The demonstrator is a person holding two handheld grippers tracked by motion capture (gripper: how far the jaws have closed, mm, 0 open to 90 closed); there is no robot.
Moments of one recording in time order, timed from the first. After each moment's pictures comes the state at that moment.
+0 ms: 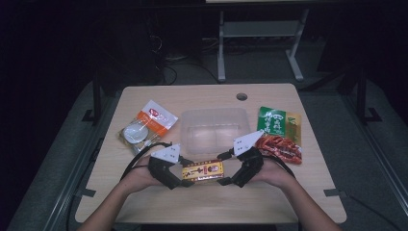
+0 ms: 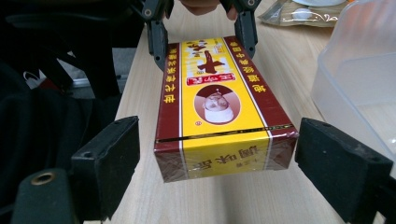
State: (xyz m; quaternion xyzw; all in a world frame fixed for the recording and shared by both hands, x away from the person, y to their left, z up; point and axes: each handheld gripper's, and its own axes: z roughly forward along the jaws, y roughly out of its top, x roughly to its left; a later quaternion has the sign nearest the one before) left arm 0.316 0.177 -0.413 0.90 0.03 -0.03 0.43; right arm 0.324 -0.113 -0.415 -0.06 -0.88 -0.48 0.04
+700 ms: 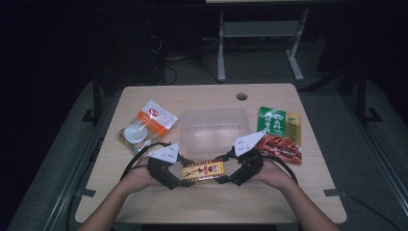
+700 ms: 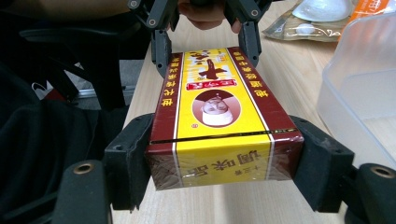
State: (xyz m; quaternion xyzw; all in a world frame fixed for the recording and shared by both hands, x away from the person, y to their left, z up) left arm 0.316 0.179 -0.411 0.90 0.02 -0.03 0.44; right arm 0.322 -0.113 -0.414 -0.06 -0.86 -0.50 0.05
